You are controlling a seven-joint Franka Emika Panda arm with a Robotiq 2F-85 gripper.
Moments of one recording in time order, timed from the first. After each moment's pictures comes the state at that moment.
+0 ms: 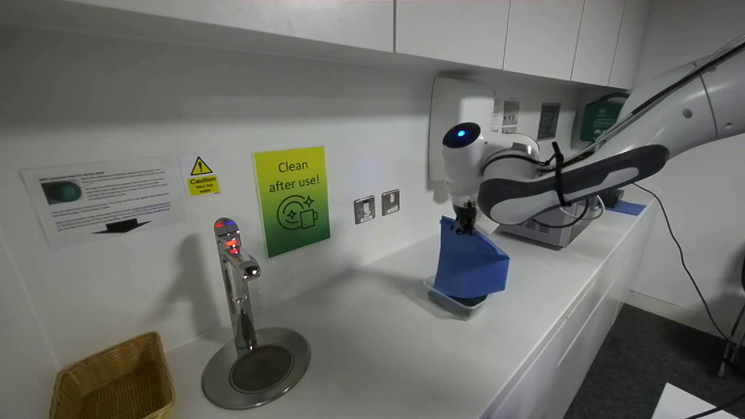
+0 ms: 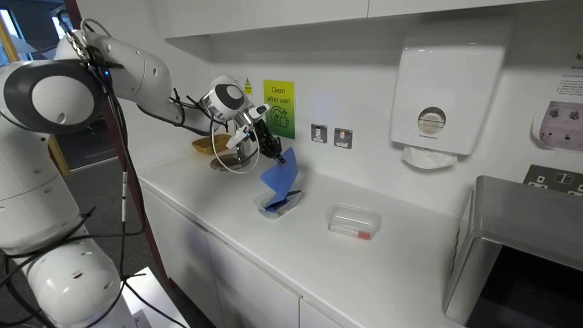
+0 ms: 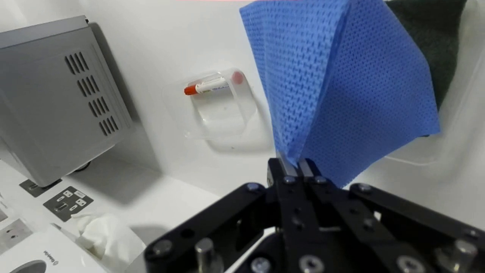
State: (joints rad) arm 0.13 -0.05 0.07 -2.03 -0.72 2.05 0.54
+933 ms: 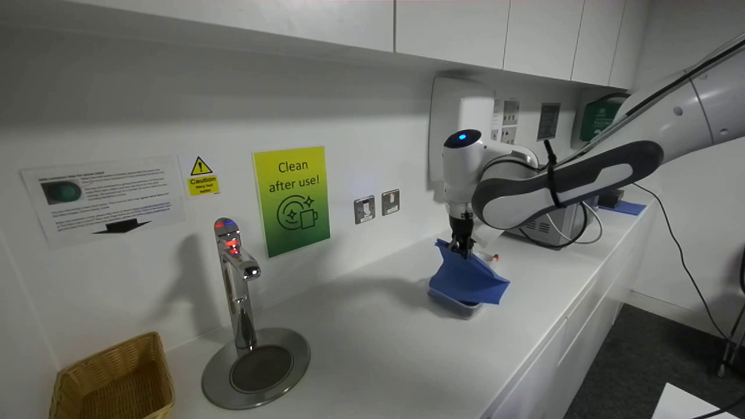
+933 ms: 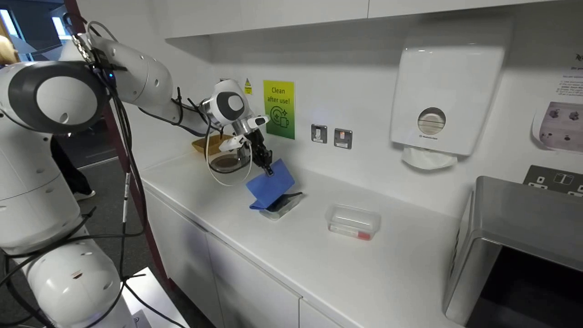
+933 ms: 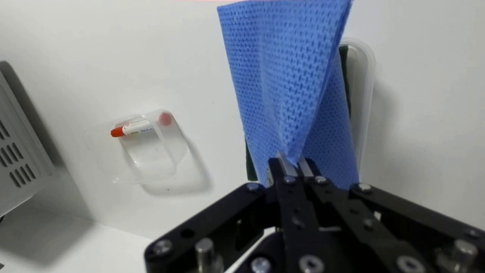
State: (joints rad) arm 0.13 -0.04 0.08 -2.07 -0.48 2.09 0.47
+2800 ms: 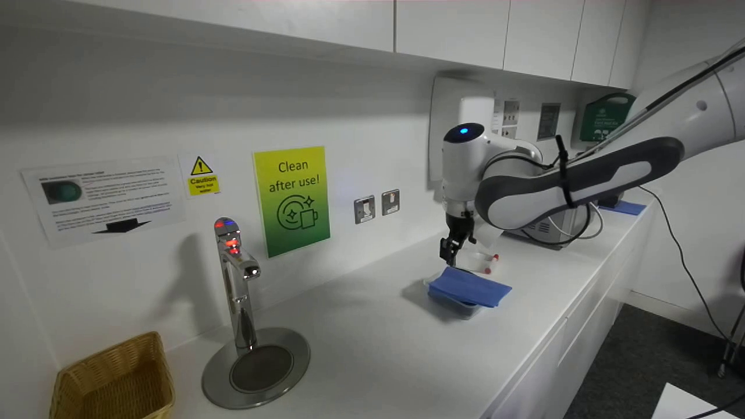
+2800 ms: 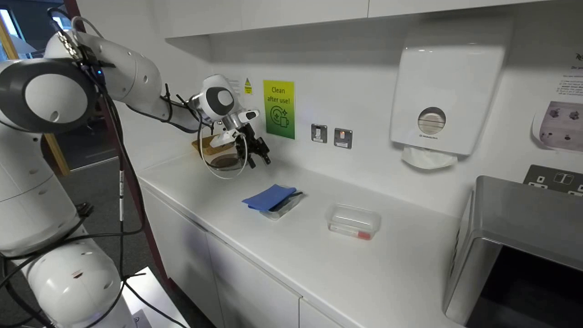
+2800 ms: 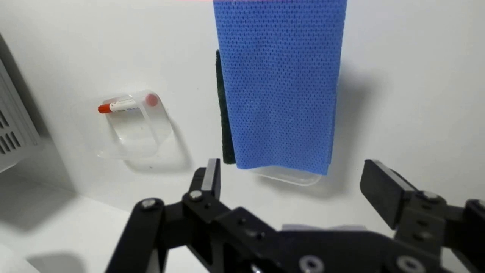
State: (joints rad) arm 0.13 -0.09 0.13 -2.09 -0.48 2.09 0.41
